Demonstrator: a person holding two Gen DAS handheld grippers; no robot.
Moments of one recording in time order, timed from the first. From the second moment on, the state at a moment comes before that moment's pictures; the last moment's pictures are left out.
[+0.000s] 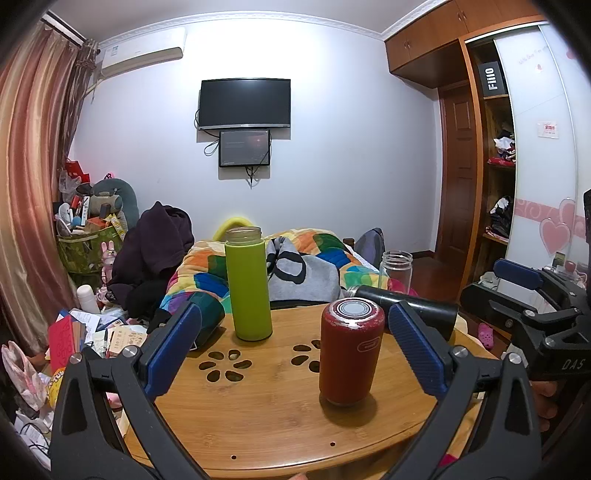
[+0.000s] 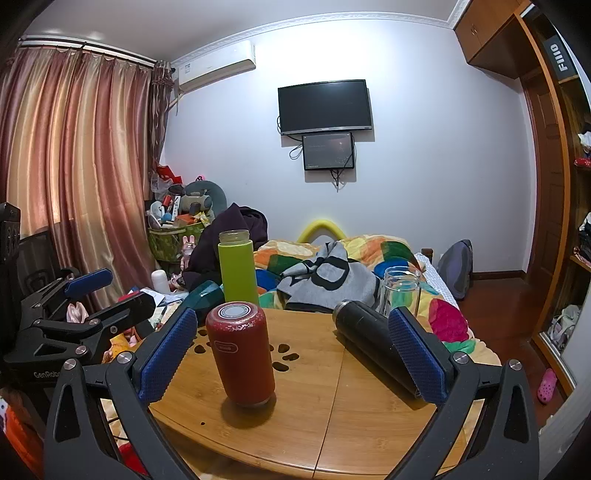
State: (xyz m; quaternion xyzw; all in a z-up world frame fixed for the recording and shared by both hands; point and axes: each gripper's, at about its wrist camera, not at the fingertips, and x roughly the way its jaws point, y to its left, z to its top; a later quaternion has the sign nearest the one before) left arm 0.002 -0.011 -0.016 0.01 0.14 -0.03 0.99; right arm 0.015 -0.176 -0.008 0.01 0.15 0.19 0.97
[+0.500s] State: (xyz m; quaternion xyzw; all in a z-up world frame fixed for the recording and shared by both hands) left arm 0.002 -0.011 -0.017 0.01 0.14 -0.04 0.99; right arm 0.015 -0.176 -0.008 0.01 0.15 0.19 0.97
